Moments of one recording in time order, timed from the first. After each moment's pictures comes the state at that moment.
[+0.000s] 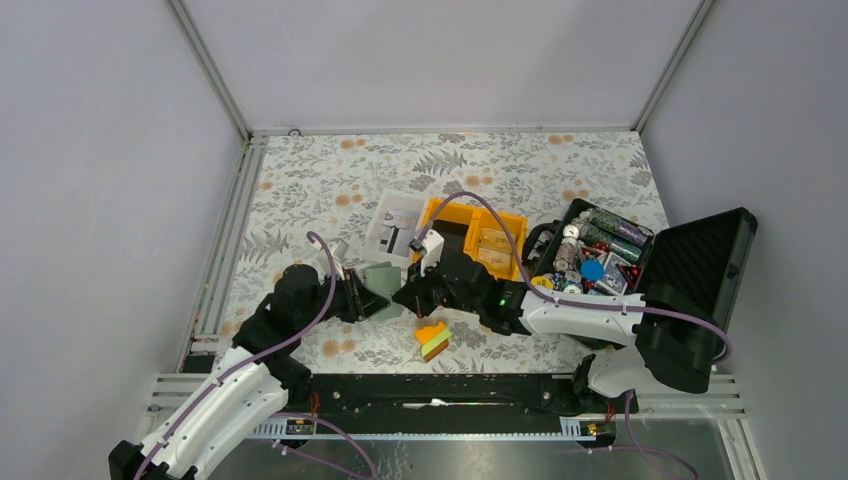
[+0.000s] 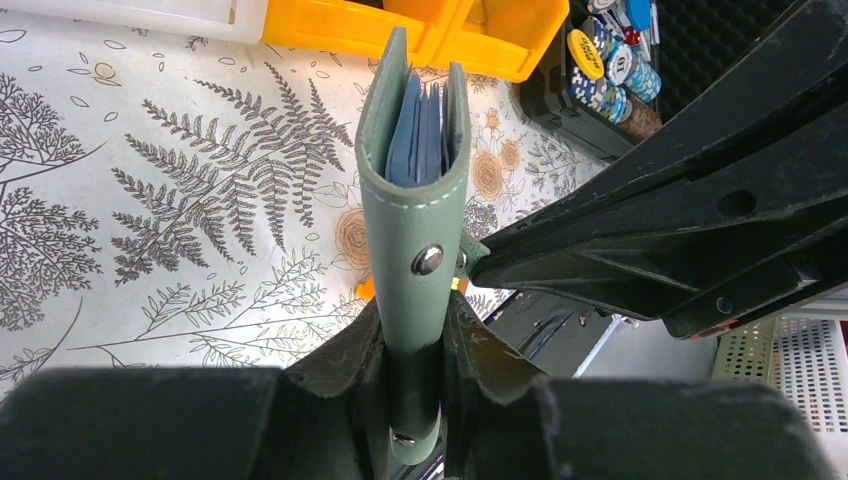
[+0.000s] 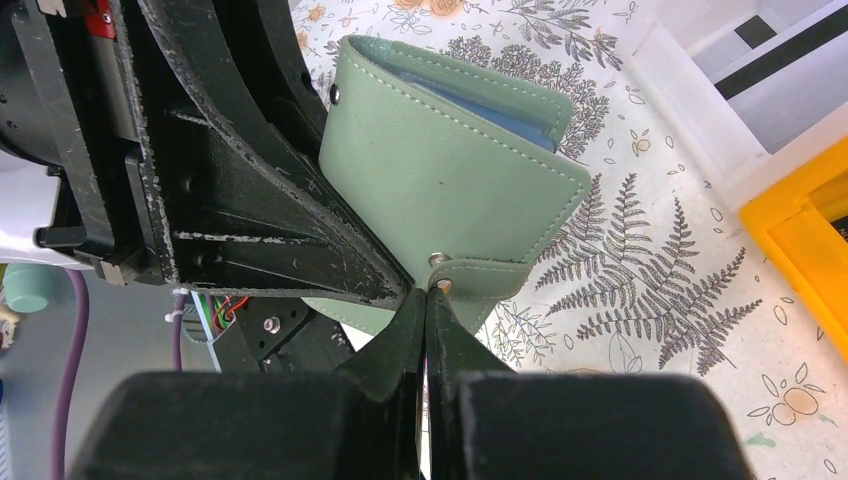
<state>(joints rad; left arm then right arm) -0.53 0.53 0.39 -0.32 0.36 -0.67 1.11 1.41 0.78 0.25 -0.04 0.48</state>
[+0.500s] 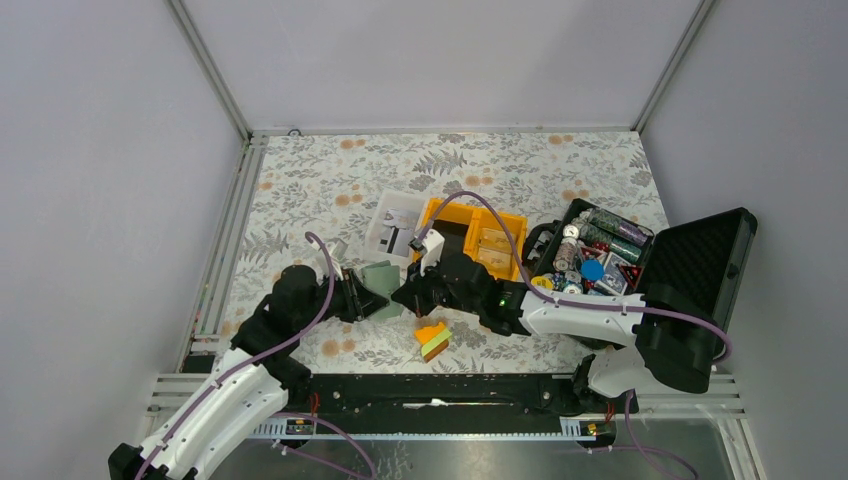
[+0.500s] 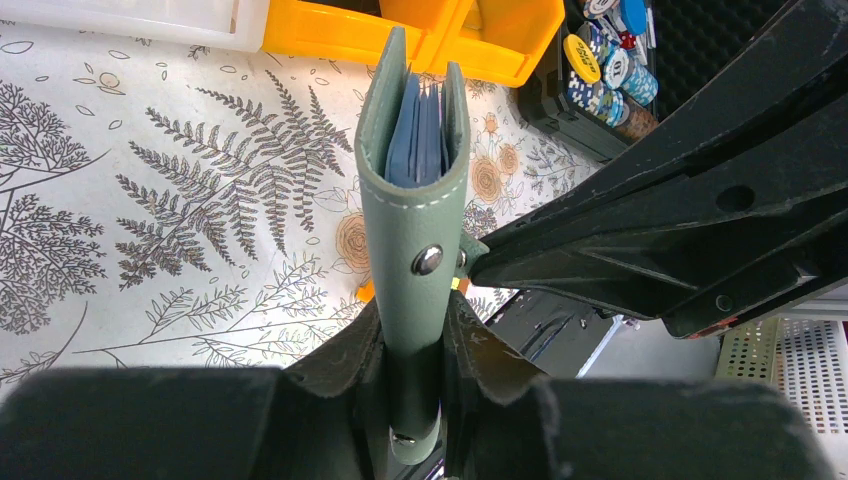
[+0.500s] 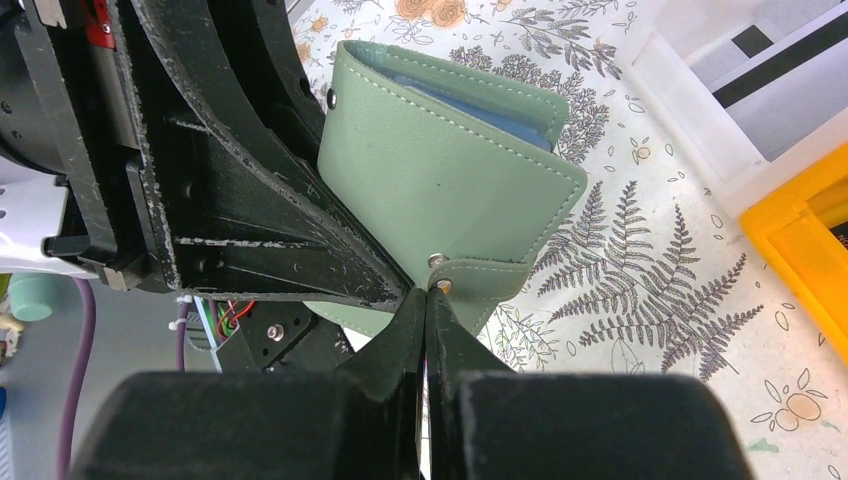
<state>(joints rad) -0.53 0.52 0.39 -0.33 0.37 -0.66 1.12 1.41 0.78 0.27 -0.03 0.49</state>
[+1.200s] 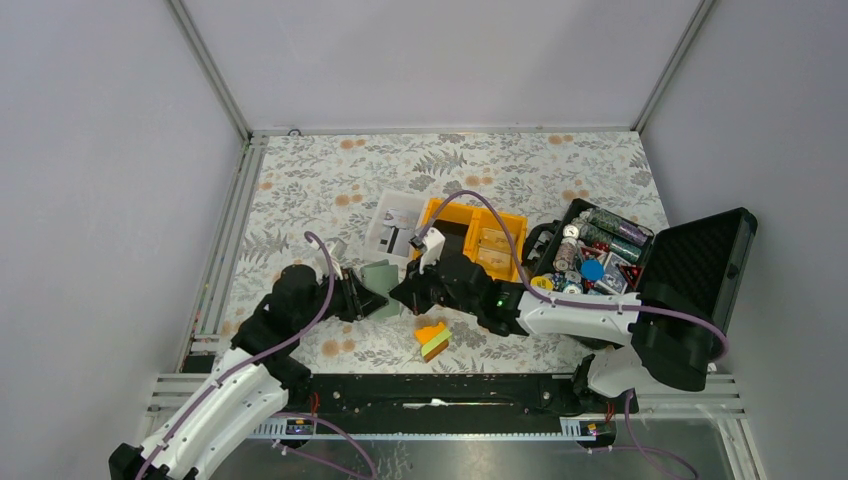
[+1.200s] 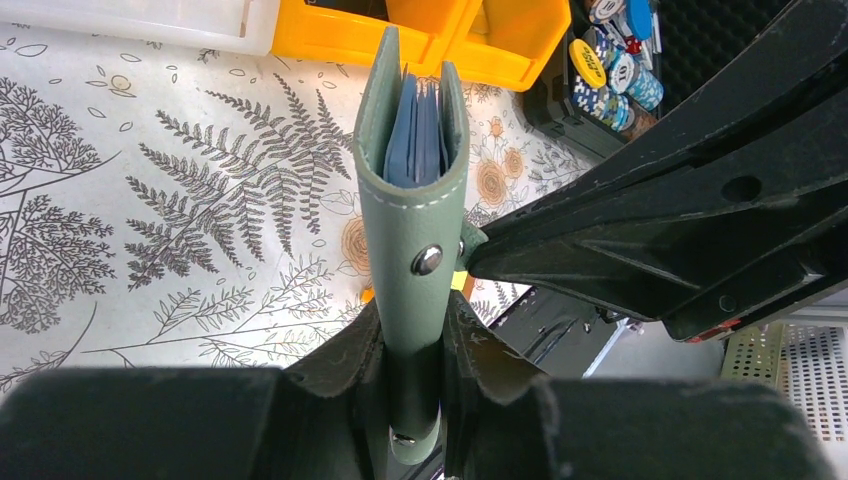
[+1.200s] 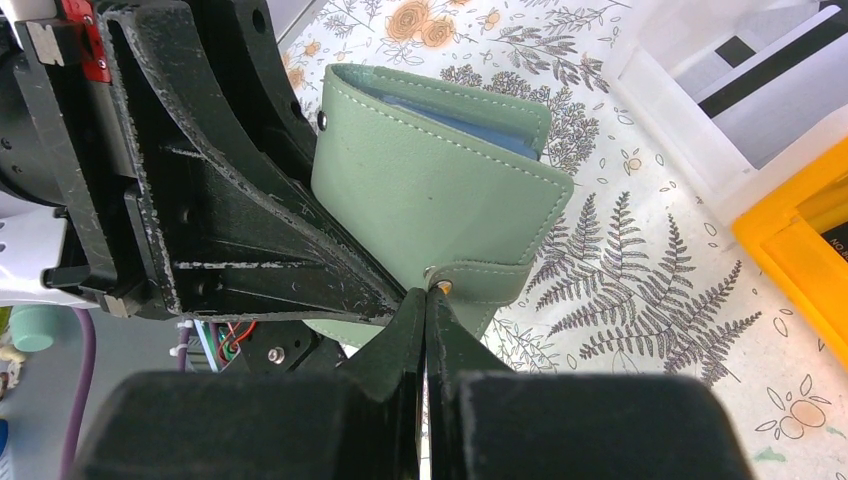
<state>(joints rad) -0.53 0.51 0.39 -0.33 0.36 -0.66 1.13 1.42 0.78 0.29 0.01 0.52</state>
